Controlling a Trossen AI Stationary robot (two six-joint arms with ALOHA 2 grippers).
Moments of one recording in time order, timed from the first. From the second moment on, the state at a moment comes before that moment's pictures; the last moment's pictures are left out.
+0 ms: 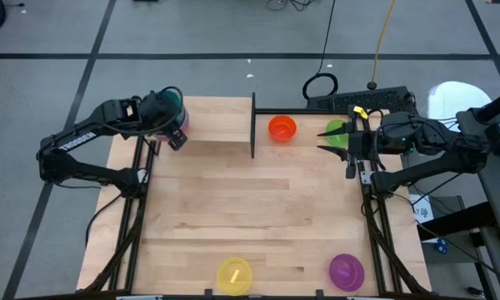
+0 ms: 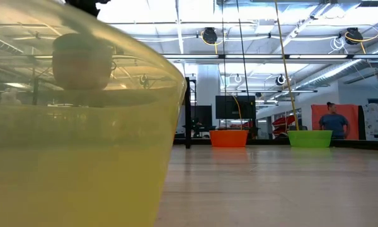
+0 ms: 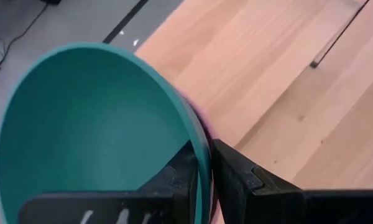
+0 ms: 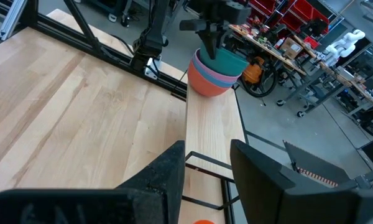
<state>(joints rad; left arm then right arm) 0.38 1.12 1.39 -1.26 -0.37 -0.18 0.07 0.90 1.30 -0.74 0.24 -0.46</state>
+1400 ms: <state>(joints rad) 0.39 1.14 1.39 -1.32 -0.37 -0.22 0.07 0.90 1.30 -0.74 0.24 -0.52</state>
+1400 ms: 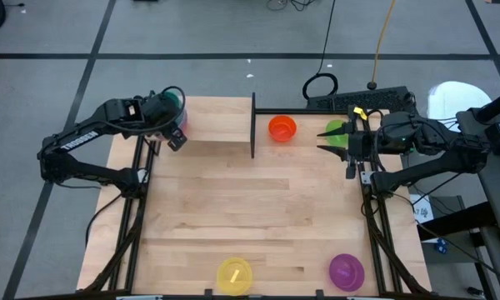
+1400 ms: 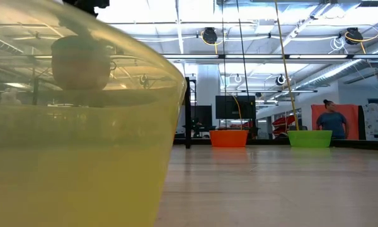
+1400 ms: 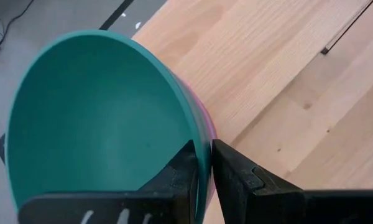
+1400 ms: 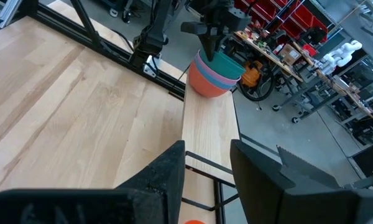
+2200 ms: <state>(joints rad) 0.39 1.14 1.39 -1.34 -0.36 -0.15 0.07 0.90 1.30 -0.74 0.24 -0.52</state>
